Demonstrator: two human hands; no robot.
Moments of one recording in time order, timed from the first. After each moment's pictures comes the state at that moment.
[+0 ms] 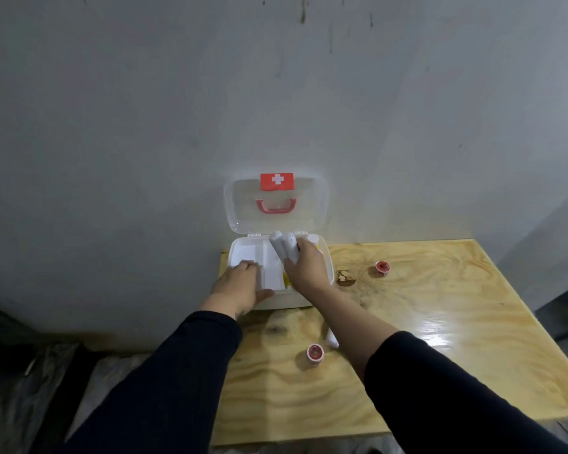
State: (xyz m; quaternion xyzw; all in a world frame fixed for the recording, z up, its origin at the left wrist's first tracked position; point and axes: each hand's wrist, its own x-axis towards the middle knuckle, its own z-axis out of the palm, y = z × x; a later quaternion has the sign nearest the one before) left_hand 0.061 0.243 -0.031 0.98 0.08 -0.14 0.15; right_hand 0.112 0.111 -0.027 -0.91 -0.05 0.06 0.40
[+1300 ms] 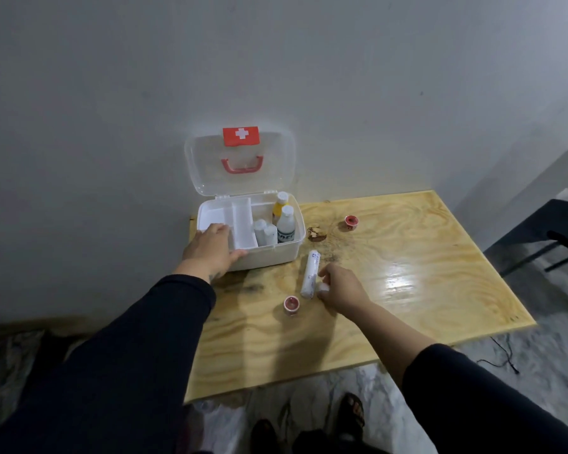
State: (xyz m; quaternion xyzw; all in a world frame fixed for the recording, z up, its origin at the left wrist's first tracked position) left_hand 0.054 0.242 -0.038 0.98 0.08 -0.13 0.15; right_hand 0.049 -0.011 -0.098 -0.96 0.00 0.16 0.24
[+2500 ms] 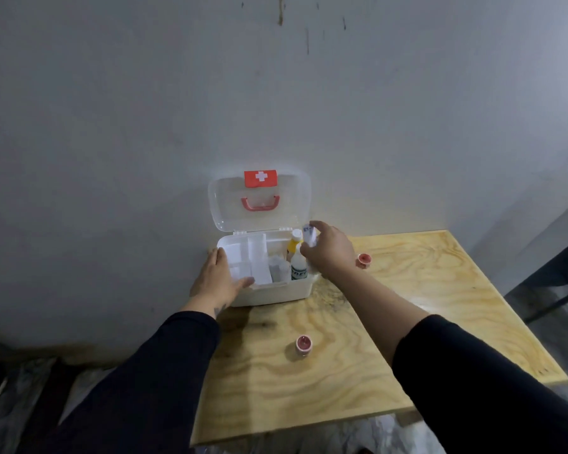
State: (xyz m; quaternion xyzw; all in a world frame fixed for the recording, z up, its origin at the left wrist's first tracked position) left_hand 0.054 0.256 -0.042 0.95 0.16 -0.07 0.26; right_hand 0.118 0.055 0.005 -0.95 -0.01 0.02 0.31
